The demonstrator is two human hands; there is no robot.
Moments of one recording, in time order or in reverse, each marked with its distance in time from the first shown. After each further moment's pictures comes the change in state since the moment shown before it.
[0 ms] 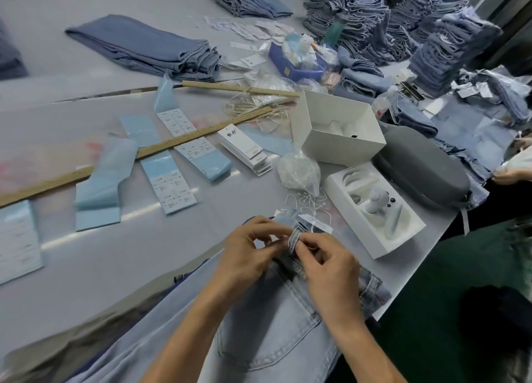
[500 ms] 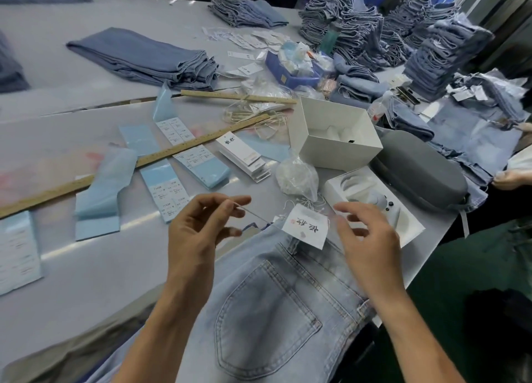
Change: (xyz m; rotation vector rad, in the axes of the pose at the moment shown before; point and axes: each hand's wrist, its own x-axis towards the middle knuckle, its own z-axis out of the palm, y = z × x) left_hand -0.010 0.036 -0.045 -0.449 0.291 0.077; right_hand 0.048 -0.003 -0.052 -0.054 0.072 -0.083
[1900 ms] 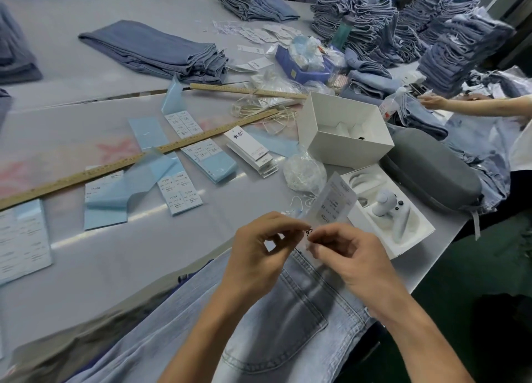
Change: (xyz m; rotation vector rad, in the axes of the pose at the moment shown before) left_hand -0.016 -0.030 0.042 0.464 -0.275 0.194; right_hand -0.018 -0.013 0.001 0.388 -0.528 0.218
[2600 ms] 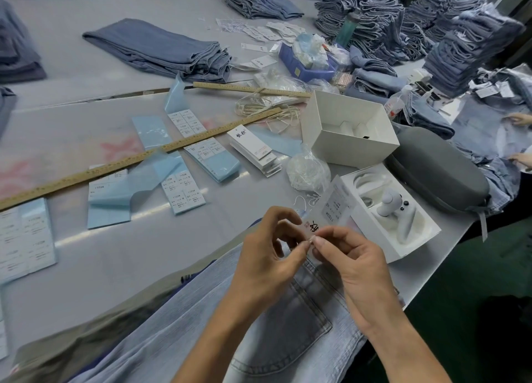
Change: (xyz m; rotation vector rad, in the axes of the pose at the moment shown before) left_hand -0.006 -0.001 0.008 0.019 0.009 -0.038; right_hand -0.002 0.010 0.022 0.407 0.162 0.067
